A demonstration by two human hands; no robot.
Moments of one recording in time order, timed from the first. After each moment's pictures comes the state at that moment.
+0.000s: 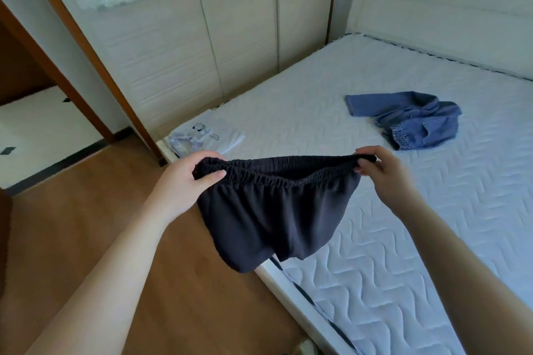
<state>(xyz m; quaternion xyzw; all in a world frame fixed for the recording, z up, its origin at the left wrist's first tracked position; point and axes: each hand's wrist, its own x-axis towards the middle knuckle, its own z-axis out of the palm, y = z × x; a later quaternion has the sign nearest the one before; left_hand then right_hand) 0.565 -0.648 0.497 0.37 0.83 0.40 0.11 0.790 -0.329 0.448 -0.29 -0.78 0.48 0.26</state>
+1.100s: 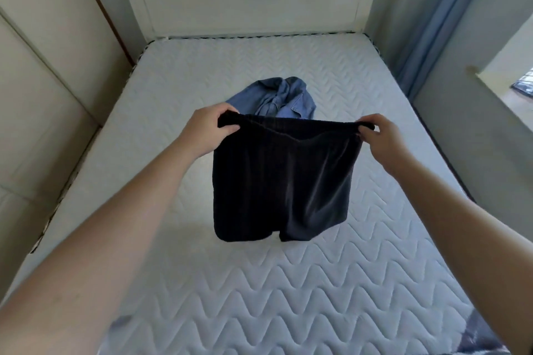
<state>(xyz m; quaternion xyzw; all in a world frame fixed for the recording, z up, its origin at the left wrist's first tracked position) 0.351 -0.129 0.476 0.72 0.60 0.28 0.22 0.726 -0.119 0.441 -0.65 -0.55 0.33 0.39</state>
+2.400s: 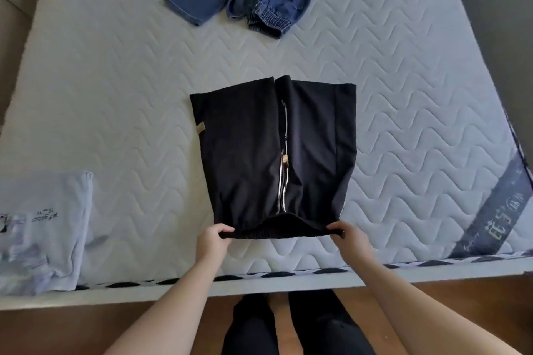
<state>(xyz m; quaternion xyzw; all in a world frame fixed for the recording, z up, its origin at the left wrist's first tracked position) 0.432 -0.407 0.102 0.40 0.81 0.08 0.42 0.754 -0.397 0.107 -0.77 -0.44 0.47 0.02</state>
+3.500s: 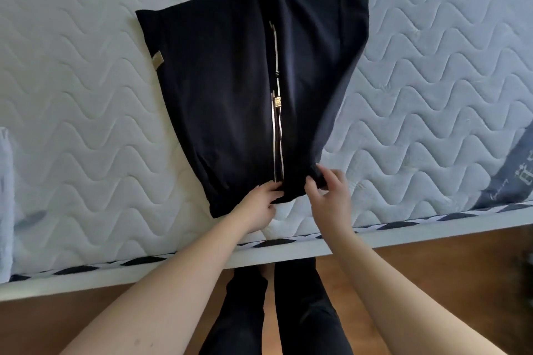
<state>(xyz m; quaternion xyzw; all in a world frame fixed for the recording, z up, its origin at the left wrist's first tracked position) 0.516 -0.398 -0.007 0.65 0.54 -0.07 0.54 0.683 -0.414 0.041 -0.77 -0.40 0.40 0.28</state>
